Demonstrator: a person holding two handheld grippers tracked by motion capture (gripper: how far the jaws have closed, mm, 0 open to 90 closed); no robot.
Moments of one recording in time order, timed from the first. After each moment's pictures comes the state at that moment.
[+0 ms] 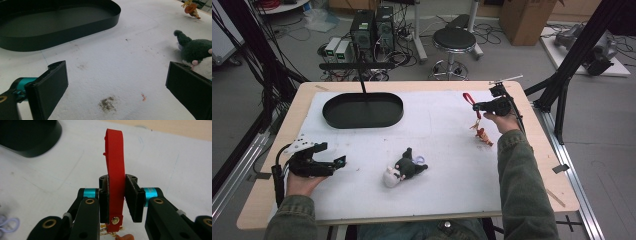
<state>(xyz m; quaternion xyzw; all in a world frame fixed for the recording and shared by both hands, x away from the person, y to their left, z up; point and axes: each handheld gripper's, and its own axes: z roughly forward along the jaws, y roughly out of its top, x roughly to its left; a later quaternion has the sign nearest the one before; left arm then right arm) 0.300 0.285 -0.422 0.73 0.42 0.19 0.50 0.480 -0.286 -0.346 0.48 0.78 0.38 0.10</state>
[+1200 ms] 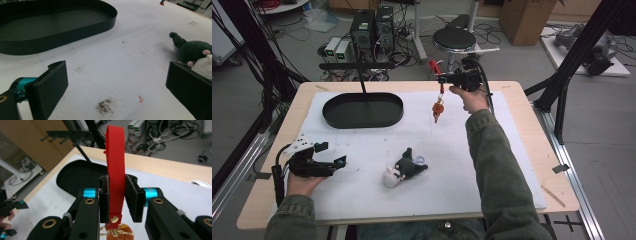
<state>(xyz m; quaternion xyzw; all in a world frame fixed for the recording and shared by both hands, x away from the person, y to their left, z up) 0.300 0.285 -0.422 0.73 0.41 0.18 0.51 0.491 -0.177 -0.270 0.45 0.74 0.50 0.06</state>
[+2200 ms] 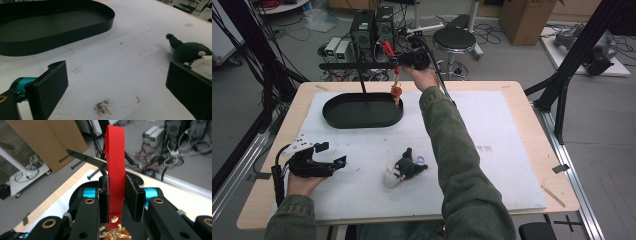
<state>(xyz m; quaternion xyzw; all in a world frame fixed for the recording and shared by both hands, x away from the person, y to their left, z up) 0.299 0.286 -0.422 0.73 0.41 0.18 0.52 0.539 -0.047 -0.243 0.39 0.76 0.51 0.07</state>
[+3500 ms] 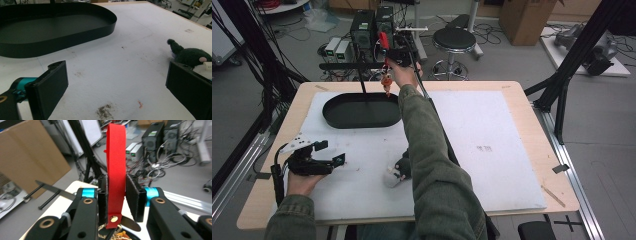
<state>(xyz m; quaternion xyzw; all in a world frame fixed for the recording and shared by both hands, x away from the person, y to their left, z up) 0.303 0.288 -0.422 0.72 0.42 0.18 0.53 0.576 -0.003 -0.269 0.46 0.69 0.54 0.13</state>
